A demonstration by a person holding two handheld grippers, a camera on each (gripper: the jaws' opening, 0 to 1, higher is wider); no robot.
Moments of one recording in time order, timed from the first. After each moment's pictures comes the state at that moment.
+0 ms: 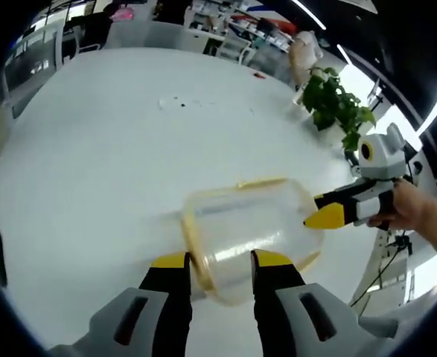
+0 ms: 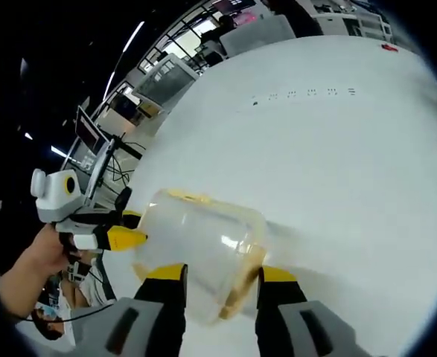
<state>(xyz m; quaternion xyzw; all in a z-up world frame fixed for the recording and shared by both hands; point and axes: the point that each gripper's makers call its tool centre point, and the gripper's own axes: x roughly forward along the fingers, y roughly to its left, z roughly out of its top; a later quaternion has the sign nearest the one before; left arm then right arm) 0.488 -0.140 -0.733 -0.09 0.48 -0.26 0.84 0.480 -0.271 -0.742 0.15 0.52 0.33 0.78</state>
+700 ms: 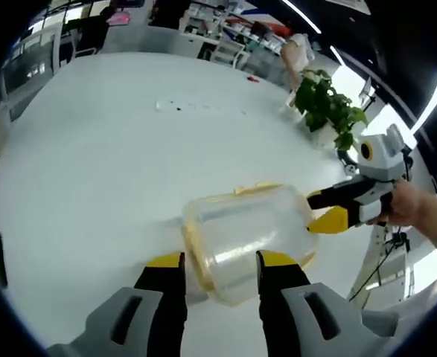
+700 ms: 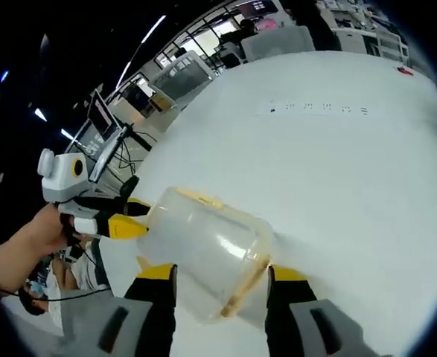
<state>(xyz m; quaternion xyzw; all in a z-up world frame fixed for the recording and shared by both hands) 0.482 -0.140 -0.725 -0.09 0.47 -0.28 0.83 0.474 -0.270 -0.729 0.10 0.49 0.36 0.78</state>
